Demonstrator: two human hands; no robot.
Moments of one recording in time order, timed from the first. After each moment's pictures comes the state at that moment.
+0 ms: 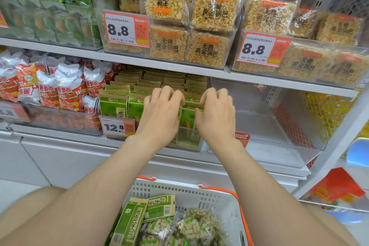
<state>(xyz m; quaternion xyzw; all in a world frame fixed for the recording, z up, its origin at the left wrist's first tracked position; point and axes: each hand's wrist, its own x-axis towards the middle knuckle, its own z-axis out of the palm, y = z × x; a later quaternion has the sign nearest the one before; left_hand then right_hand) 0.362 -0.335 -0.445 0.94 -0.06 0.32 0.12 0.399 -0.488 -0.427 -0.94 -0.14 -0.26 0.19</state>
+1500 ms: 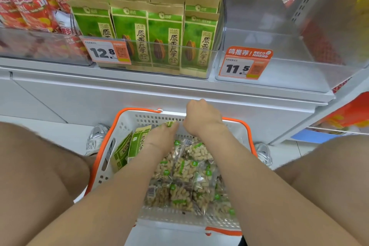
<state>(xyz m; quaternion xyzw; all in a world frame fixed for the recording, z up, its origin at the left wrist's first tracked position) 0.294 -0.356 -0.695 0.98 0.00 -0.18 0.01 0.331 -0.482 -0.568 -0.97 -0.14 0.16 0.07</state>
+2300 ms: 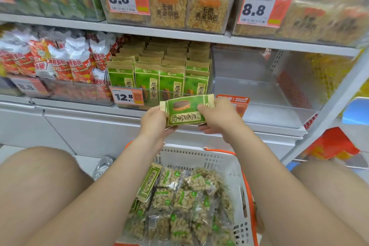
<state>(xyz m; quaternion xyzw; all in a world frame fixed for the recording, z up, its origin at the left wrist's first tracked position) 0.302 -0.354 -0.505 0.51 0.30 0.07 0.80 0.328 -0.514 -0.443 -0.87 0.02 0.12 0.48</state>
